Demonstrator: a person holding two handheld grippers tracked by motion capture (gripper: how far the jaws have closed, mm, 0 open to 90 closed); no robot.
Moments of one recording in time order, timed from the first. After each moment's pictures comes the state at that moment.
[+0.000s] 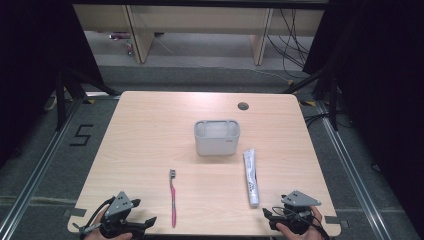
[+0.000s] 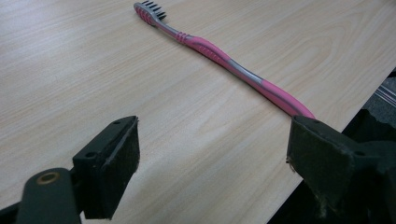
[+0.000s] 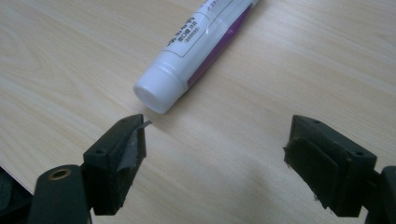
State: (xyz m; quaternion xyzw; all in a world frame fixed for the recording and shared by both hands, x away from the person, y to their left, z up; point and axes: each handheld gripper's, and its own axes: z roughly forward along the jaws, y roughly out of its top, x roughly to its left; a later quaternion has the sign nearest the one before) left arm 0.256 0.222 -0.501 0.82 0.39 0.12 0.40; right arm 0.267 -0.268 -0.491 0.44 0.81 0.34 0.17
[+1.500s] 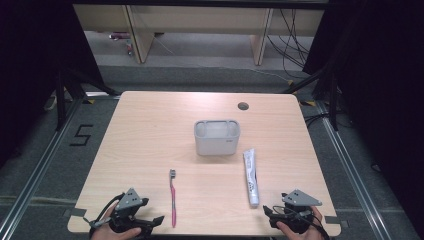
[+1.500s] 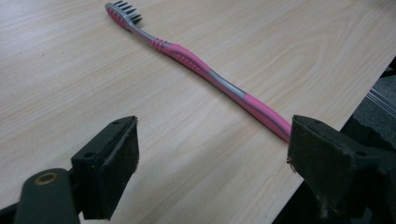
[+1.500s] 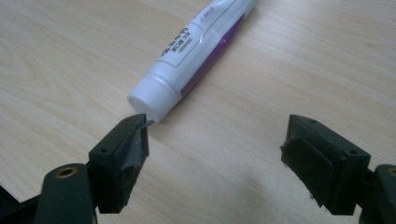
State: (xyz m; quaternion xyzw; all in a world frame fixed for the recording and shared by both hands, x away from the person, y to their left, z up) left arm 0.270 0.203 -0.500 0.83 0.38 0.09 0.40; right arm 0.268 -0.269 -0.490 0.44 0.80 0.34 0.21
